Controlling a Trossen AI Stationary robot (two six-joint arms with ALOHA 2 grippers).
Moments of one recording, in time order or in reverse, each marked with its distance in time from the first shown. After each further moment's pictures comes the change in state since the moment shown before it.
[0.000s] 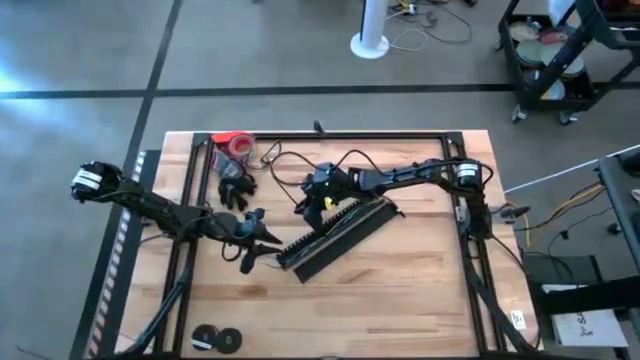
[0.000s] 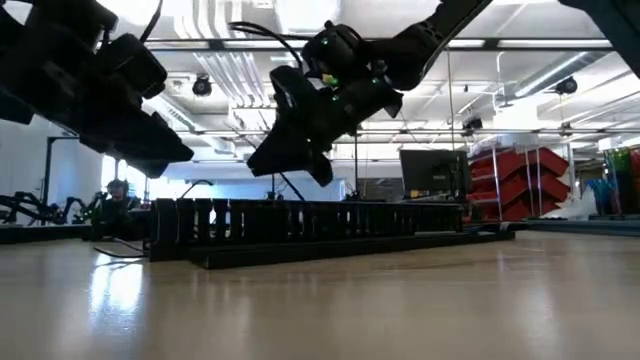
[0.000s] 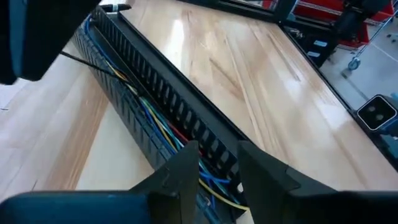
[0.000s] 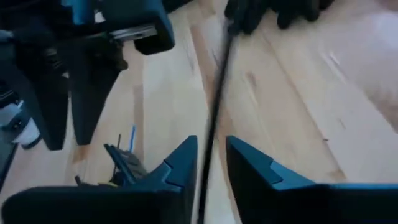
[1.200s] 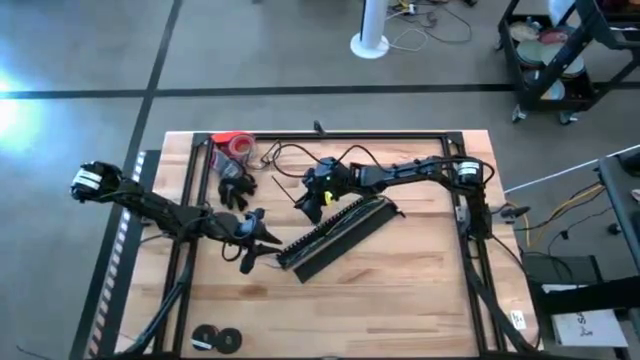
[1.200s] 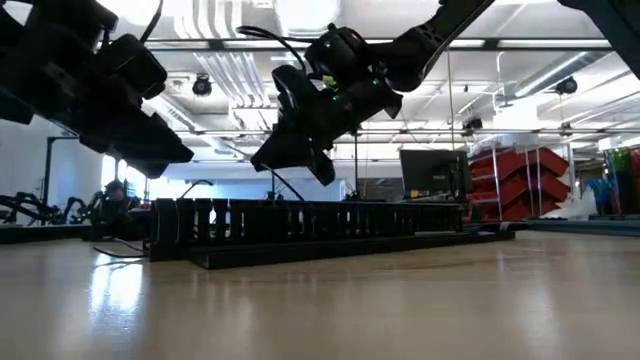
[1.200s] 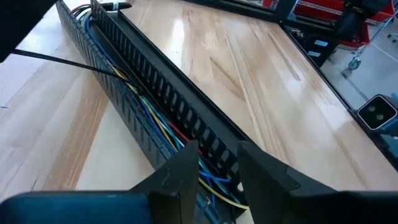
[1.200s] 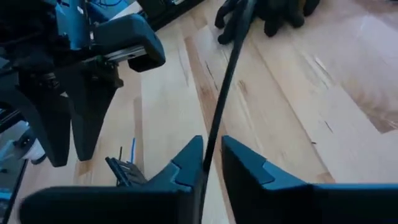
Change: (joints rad) left arm 0.000 0.000 0.000 -0.001 0.001 -0.004; right arm -0.032 -0.012 -0.001 0.007 -0.026 0.052
